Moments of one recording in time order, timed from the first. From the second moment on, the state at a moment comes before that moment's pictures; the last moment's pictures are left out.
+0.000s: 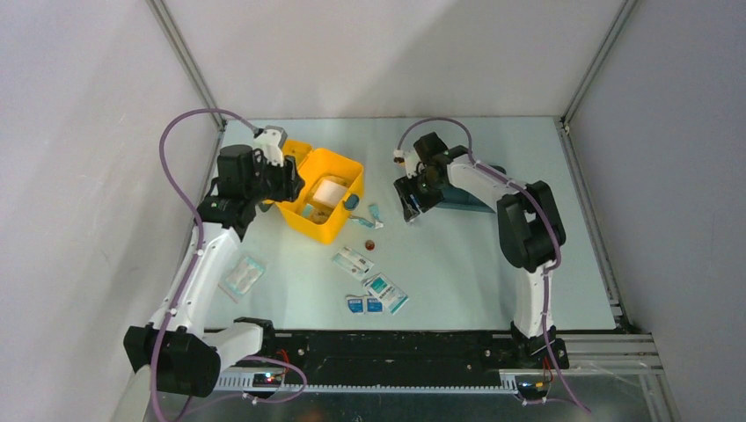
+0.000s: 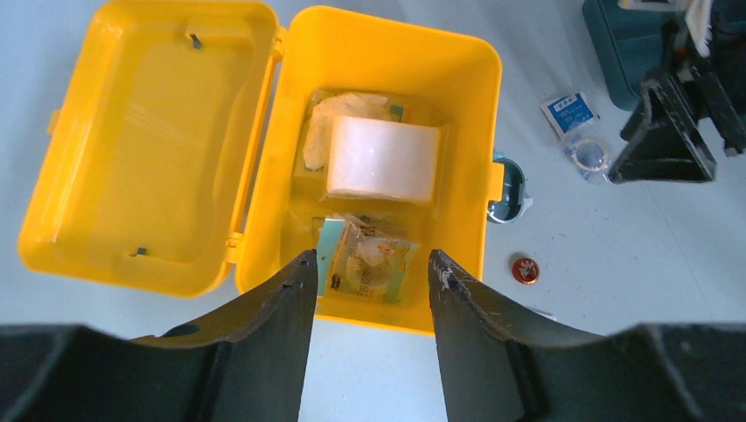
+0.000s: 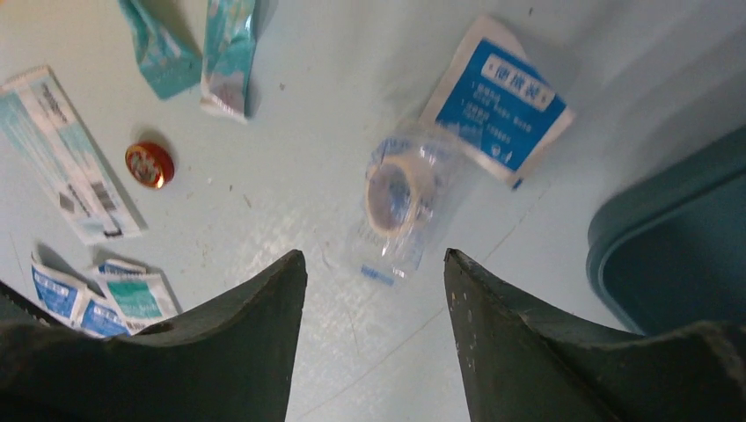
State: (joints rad) left arm -0.11 1.12 1.04 -0.43 0.24 0.02; right arm 0.49 2.03 1.59 -0.75 -0.31 -0.08
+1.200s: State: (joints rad) left arm -0.17 1.14 0.98 -0.34 0.57 -0.07; right arm 0.50 2.05 1.59 -0.76 -0.28 -0.09
